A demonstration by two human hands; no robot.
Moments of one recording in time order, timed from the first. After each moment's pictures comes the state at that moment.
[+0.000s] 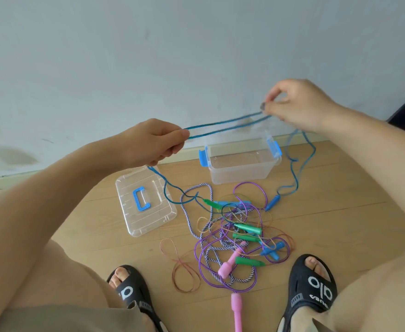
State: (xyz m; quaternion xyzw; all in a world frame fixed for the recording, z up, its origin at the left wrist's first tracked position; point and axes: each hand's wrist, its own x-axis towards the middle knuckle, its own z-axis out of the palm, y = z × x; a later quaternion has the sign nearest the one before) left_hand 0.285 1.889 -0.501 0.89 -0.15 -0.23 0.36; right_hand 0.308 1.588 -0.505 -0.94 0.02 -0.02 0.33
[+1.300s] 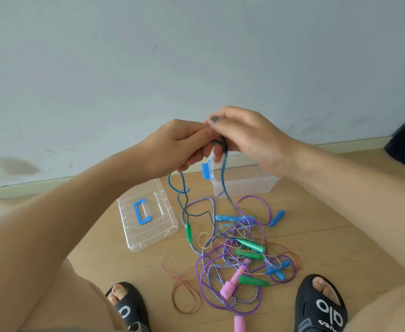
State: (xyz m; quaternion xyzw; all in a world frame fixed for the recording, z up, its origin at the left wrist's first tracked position) left_hand 0.281 1.857 -0.491 0.86 -0.21 -0.15 0.45; right_hand 0.275 1.678 -0.499 -0.79 -0.11 0.10 0.59
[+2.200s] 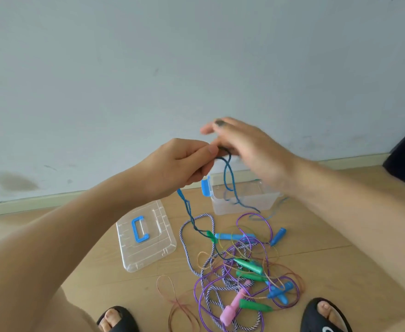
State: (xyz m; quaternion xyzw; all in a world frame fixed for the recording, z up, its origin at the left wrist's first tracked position) left_hand 0.276 1.854 -0.484 0.86 -0.23 -0.14 0.44; right_hand 0.278 1.677 -0.488 -0.82 -0.11 0.08 0.56
